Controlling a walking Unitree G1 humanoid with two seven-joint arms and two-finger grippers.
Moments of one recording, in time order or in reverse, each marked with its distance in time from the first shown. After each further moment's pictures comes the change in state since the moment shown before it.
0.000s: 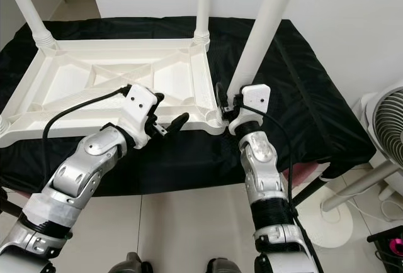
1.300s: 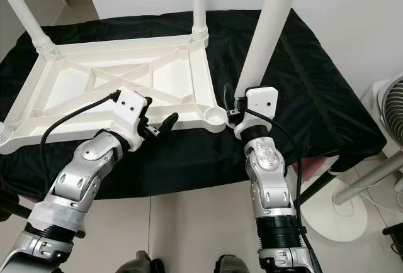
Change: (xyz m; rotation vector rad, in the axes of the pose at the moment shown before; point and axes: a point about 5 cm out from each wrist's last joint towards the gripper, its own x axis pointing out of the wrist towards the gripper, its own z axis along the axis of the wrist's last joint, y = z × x) left arm -0.007 0.015 -0.012 -0.039 -0.009 0.128; right arm -0.014 0.000 0.024 -0.099 -0.013 -0.044
